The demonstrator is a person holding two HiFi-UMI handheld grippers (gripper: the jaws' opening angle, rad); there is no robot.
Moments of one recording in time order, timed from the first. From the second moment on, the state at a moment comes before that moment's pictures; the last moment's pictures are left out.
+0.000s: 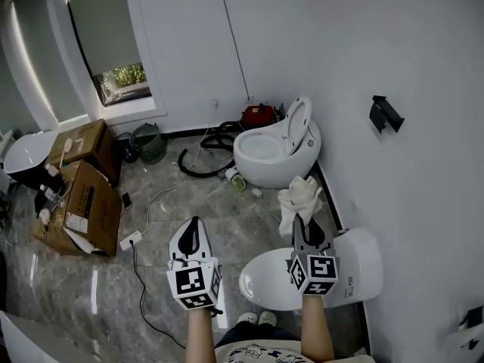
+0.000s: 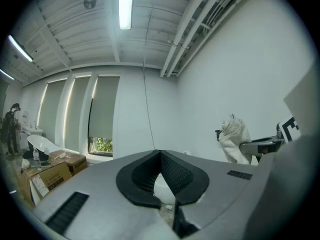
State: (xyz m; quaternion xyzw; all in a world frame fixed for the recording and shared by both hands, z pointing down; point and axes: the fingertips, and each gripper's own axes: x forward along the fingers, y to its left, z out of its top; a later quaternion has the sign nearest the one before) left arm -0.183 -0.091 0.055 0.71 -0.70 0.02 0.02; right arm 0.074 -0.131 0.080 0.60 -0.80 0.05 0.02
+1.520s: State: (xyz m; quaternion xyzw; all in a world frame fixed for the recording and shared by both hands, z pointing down) left arm -0.163 -0.068 0.034 0.71 -0.70 0.01 0.00; right arm 0.091 -0.111 0.052 0.59 -0.81 0.03 0.01
